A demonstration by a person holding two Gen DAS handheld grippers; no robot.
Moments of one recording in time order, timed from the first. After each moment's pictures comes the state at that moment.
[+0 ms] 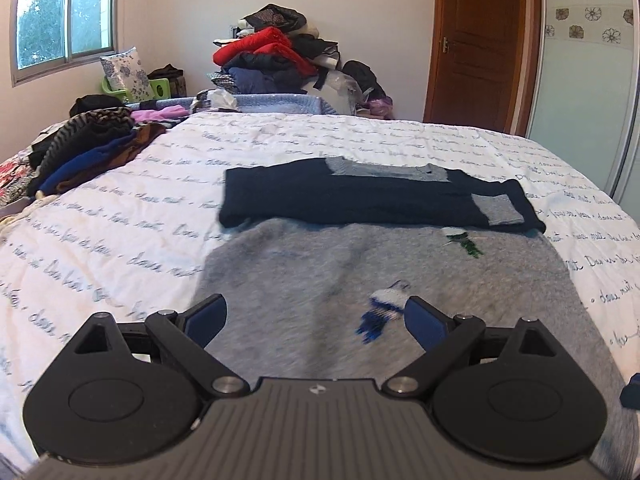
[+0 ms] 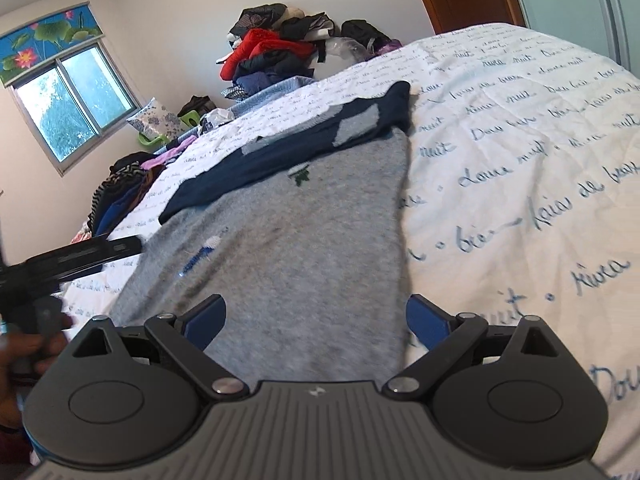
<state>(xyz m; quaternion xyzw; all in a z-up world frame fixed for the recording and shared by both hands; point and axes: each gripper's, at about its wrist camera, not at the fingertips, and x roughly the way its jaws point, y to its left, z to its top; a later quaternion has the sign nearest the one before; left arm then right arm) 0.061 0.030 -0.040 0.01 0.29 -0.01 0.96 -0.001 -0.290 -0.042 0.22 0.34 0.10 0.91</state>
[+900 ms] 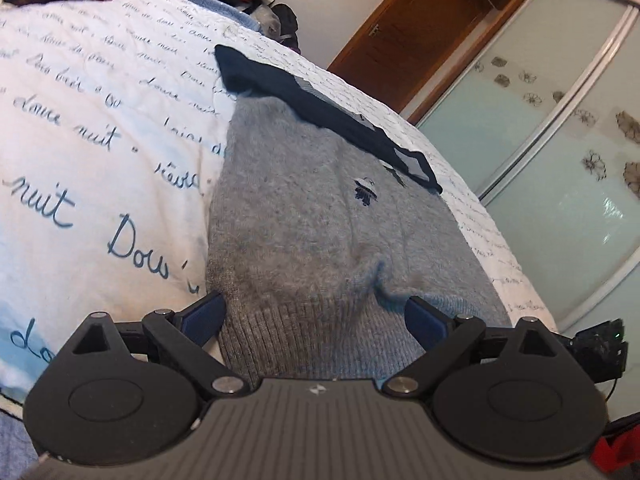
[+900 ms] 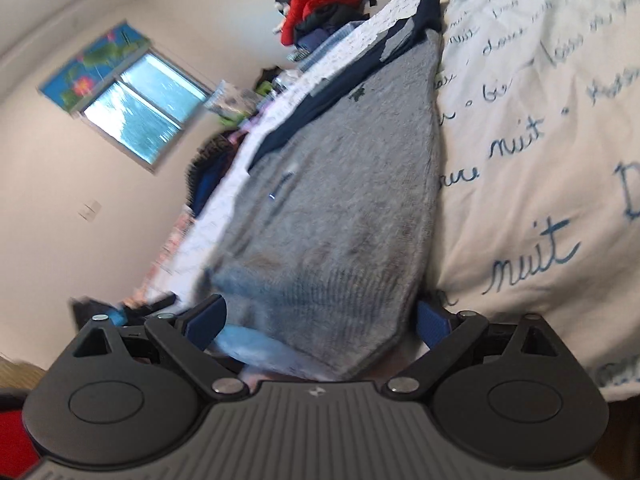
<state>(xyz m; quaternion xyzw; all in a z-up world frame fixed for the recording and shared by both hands) -0.001 0.198 -0.120 -0.22 0.36 -0.24 0.87 -0.051 -0.316 -0.086 0.37 0.36 0.26 0.82</state>
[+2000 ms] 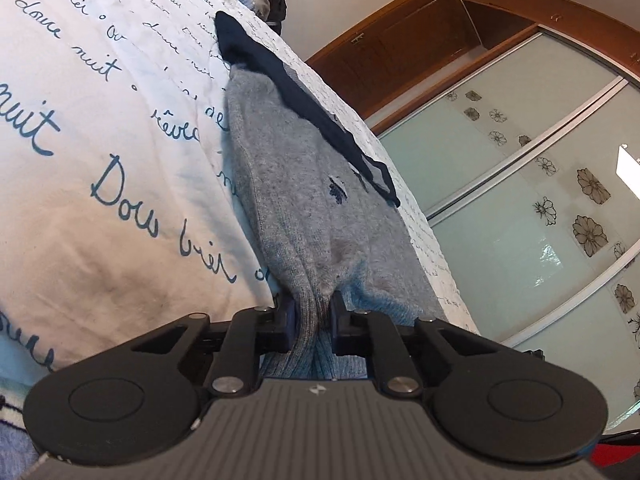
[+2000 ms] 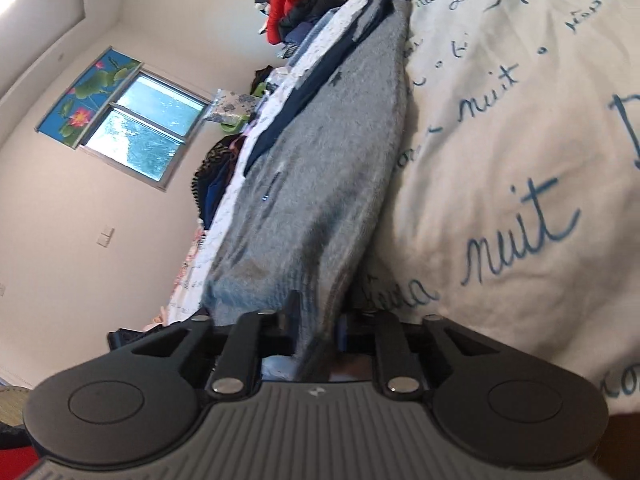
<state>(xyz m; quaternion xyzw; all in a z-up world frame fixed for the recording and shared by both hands) 0.013 0.207 -0.148 -0.32 0.37 -0.30 0.82 -0.032 -0.319 -0.108 0.41 0.38 0.25 0.79</state>
